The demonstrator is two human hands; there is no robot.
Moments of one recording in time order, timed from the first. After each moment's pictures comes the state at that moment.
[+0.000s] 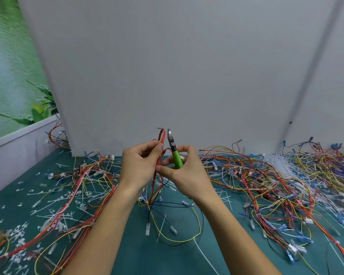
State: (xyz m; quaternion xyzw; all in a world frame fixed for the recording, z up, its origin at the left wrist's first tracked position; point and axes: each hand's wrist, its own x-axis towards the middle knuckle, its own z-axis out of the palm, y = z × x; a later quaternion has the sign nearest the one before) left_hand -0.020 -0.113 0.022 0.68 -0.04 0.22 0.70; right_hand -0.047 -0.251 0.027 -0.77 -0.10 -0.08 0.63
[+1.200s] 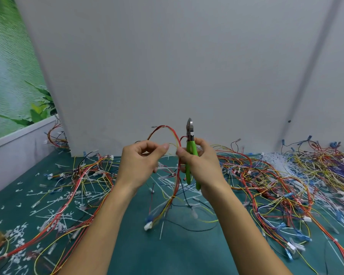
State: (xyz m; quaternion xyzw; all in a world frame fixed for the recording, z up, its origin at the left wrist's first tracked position) left_hand -0.029 -0.111 0.030 0.72 -0.10 0.22 0.64; right_hand -0.032 -0.275 0.031 -0.67 -0.05 -0.10 0.73
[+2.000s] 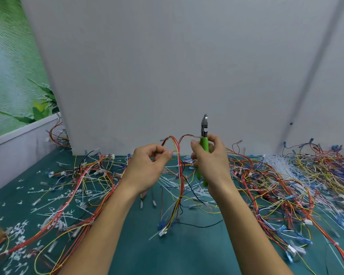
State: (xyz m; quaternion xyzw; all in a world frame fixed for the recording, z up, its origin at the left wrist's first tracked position) left_hand -0.026 -0.114 0.025 0.78 -0.13 0.19 0.57; right_hand -0.029 -0.285 0.034 -0.67 -0.04 -0.19 0.72
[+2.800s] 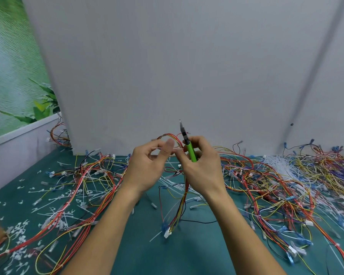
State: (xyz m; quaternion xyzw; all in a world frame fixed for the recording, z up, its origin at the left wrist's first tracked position) left_hand -0.041 -0.118 0.033 0.73 -0.19 0.20 0.62; right_hand -0.037 -0.270 0.027 -0.76 -0.14 -0.26 0.58
